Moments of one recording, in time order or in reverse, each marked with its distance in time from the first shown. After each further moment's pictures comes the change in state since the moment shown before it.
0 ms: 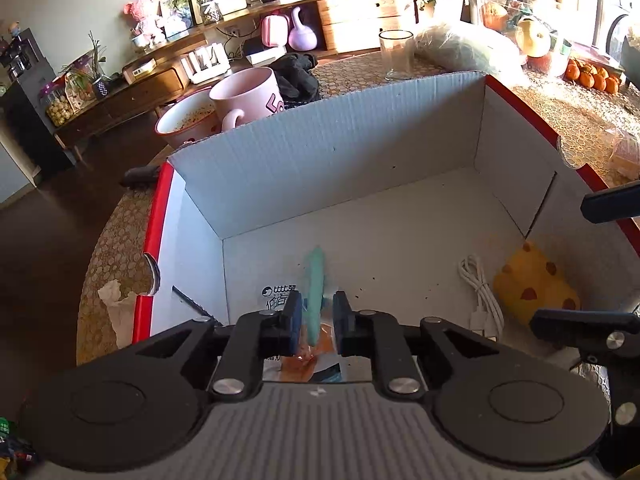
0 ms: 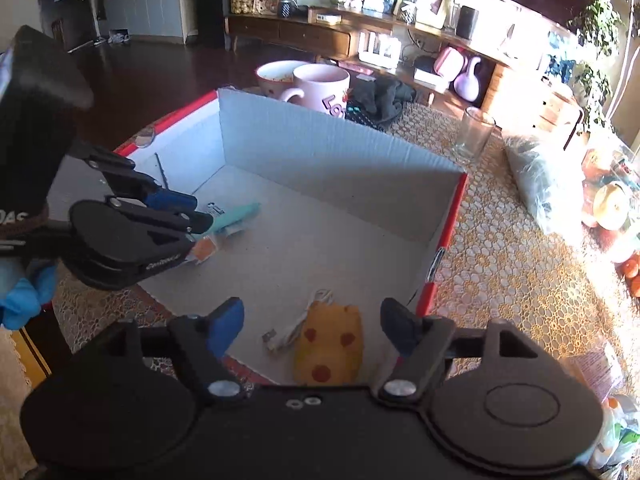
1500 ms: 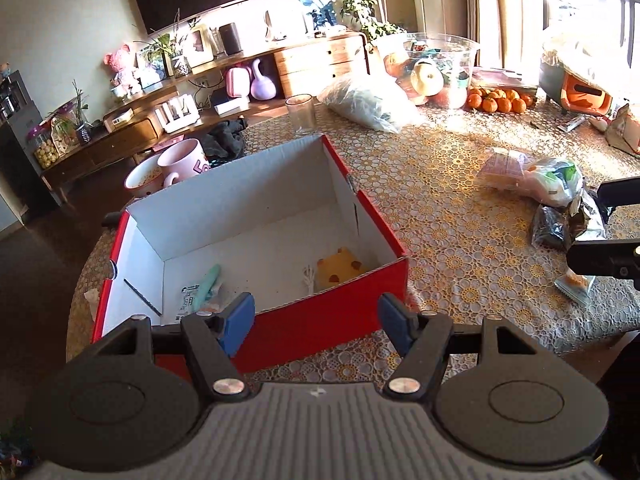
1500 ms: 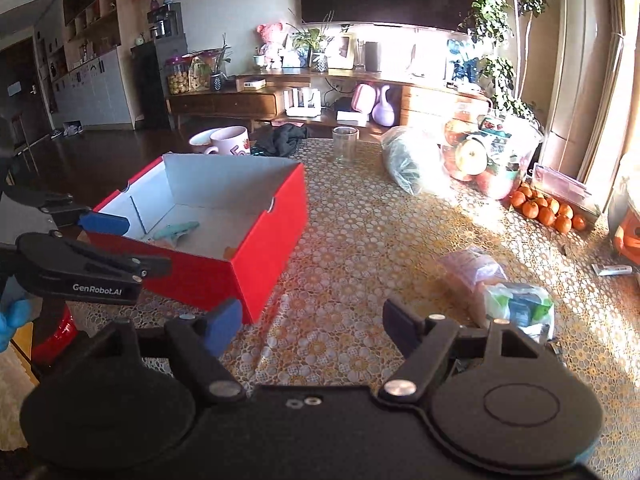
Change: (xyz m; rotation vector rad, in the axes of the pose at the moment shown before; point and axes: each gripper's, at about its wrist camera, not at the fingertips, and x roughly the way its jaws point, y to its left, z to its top) left arm -0.129 -0.114 -0.026 0.051 -0.135 -0.067; right arm -0.154 -0.079 -0.122 0.228 -0.197 -0.091
